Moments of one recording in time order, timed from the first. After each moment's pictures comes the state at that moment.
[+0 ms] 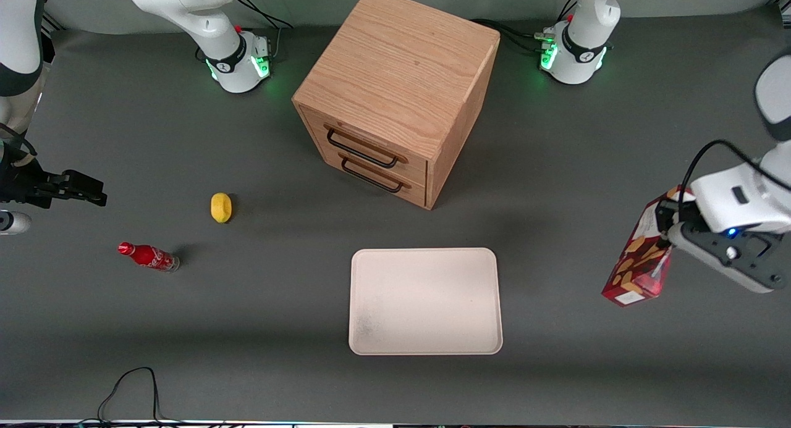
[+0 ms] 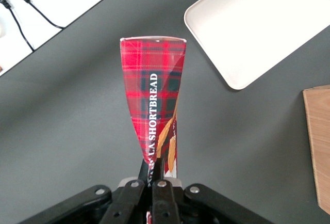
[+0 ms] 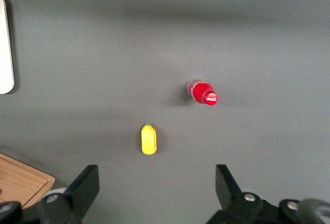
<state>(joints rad) -0.10 0.36 -0.01 -1.19 -0.06 1.60 0.50</state>
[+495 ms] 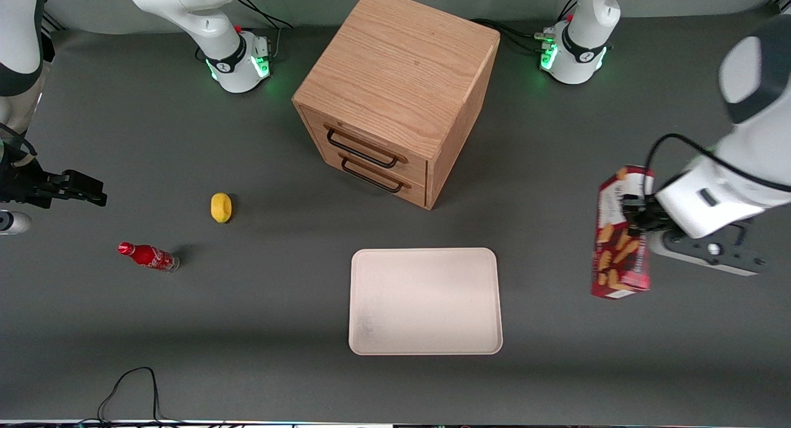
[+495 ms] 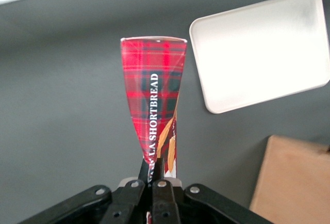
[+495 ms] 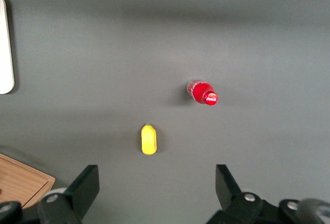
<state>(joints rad) -0.21 0.37 -0.02 -1.18 -0.06 1.58 -0.07</state>
